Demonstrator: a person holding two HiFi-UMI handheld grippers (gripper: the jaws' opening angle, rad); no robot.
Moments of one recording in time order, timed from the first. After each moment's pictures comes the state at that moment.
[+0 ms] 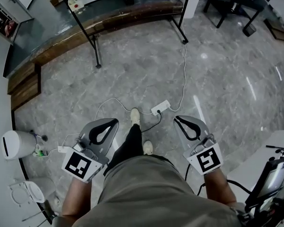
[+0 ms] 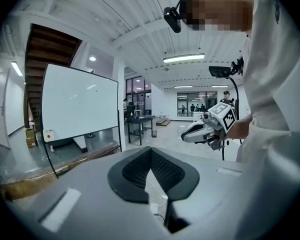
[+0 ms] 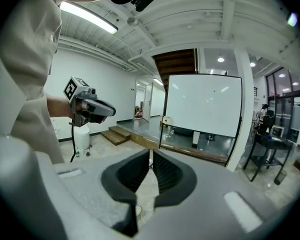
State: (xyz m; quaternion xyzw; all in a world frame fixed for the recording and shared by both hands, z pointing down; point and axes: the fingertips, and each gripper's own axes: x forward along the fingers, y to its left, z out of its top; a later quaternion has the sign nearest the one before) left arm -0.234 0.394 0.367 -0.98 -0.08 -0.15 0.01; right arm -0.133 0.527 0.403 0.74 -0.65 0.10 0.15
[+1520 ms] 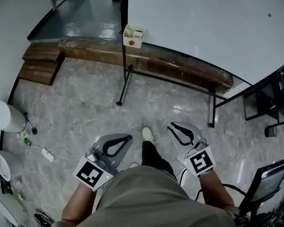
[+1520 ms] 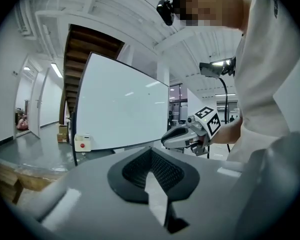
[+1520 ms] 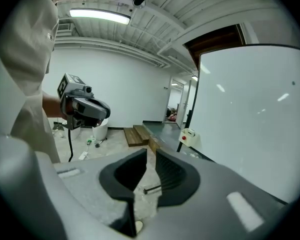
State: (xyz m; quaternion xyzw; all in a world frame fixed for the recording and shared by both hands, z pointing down) left arm 0.009 -0.019 0.384 -0.99 0.11 -0.09 -0.05; right arm 0.132 -0.001 0.416 0.54 -0.81 0.03 0.21
